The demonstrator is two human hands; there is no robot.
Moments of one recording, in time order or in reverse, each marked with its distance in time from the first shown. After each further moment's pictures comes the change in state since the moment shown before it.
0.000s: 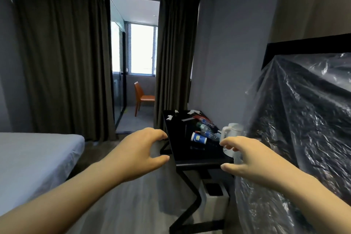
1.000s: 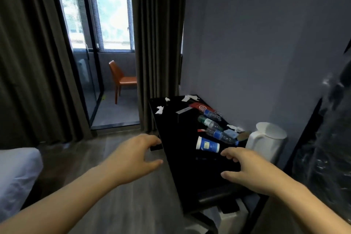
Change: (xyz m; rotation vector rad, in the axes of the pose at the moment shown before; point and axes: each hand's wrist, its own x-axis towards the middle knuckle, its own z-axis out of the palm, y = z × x) left_hand 0.367 -0.295 0.212 -0.079 -0.257 -0.003; right_hand 0.421 0.141 0.207 0.169 -0.223 0.241
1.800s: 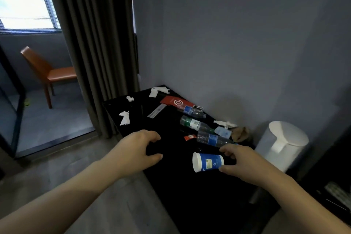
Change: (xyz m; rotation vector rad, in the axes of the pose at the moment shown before) left_hand 0.337 -0.187 0.059 -0.123 -0.215 0.260; right_hand 0.295 0.039 0.043 0.124 -0.007 0.410
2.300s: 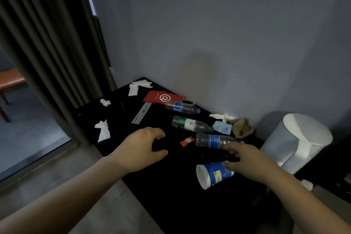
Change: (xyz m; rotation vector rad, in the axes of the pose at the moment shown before) left_hand 0.187 -0.075 0.023 -0.066 -0.207 0.148; right_hand 0.136 0.030 0.016 0.142 0.002 0.281
